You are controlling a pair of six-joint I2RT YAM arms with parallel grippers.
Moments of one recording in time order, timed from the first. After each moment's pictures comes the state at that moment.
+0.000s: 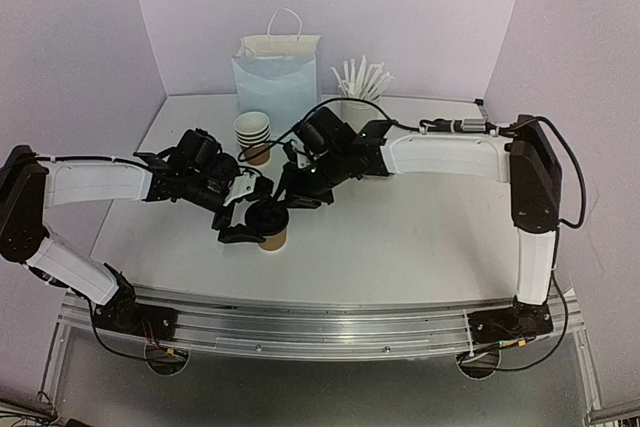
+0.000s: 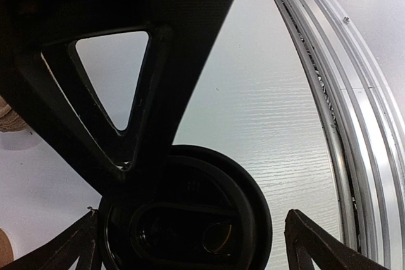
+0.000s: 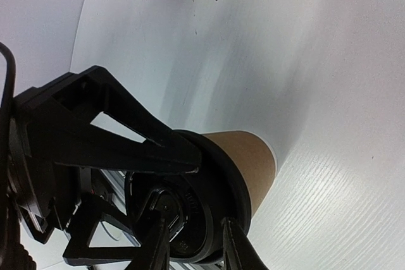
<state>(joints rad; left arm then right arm) -0.66 1.43 0.72 -0.19 0.71 0.82 1.02 2.04 1.61 -0.45 -0.30 0.84</state>
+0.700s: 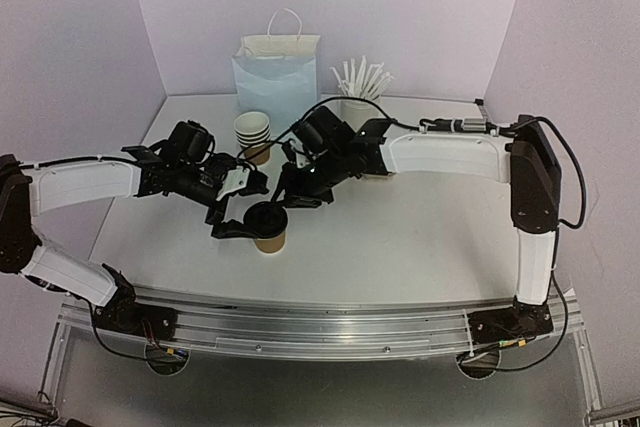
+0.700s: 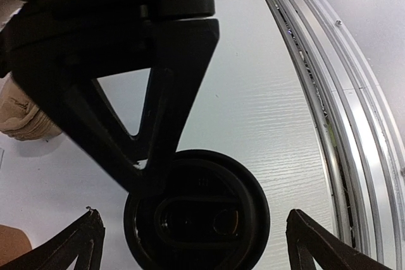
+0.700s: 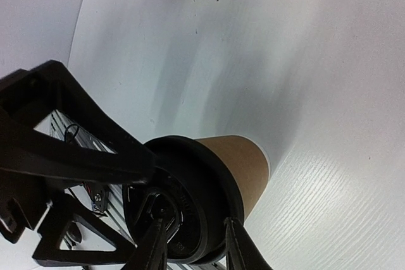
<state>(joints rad) -0.64 1.36 0.76 -0.29 0.72 0.87 1.03 2.04 1.63 -0.47 -0.29 0.82</state>
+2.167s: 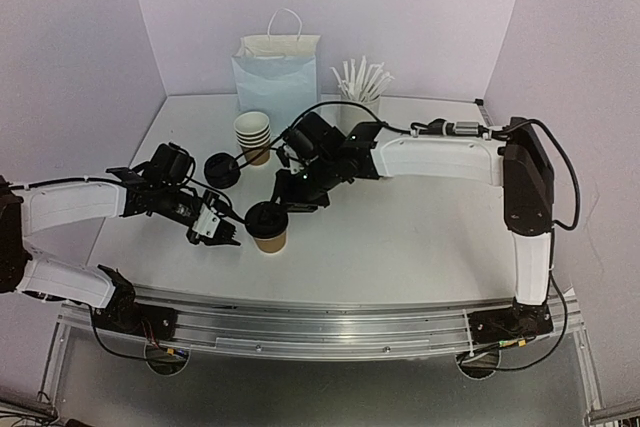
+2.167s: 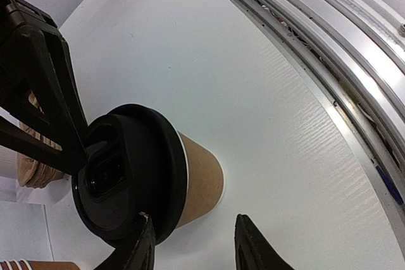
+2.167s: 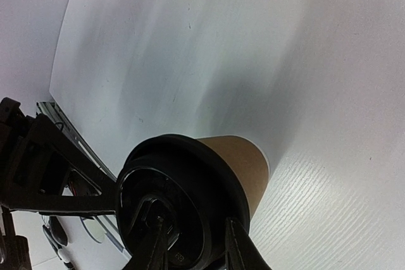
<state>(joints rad) -0.56 1.24 0.57 -0.31 0.76 1.50 1.06 2.08 1.68 -0.52 -0.23 0.80</state>
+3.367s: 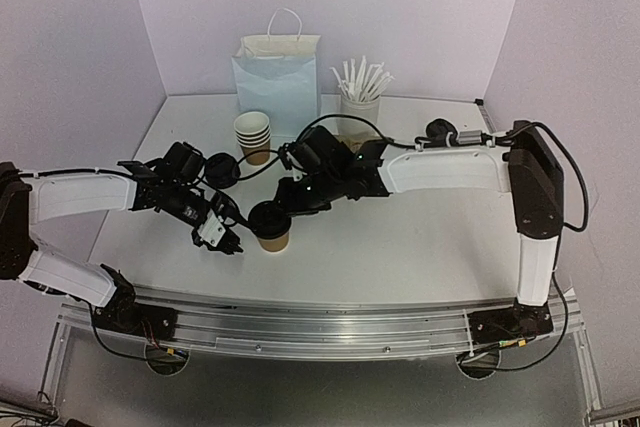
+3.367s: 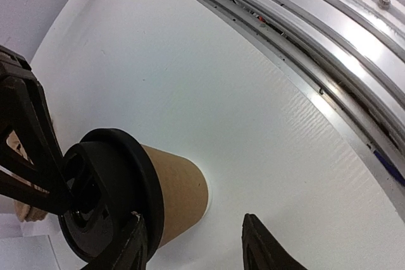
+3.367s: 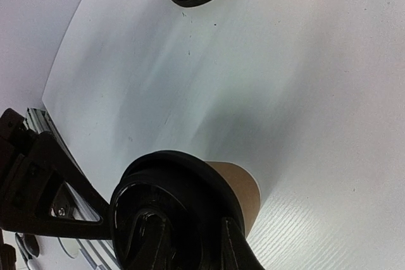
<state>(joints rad) -0.61 1.32 0.63 -0.37 0.73 1.67 1.09 2.02 1.50 -0.30 -0.11 0.72</state>
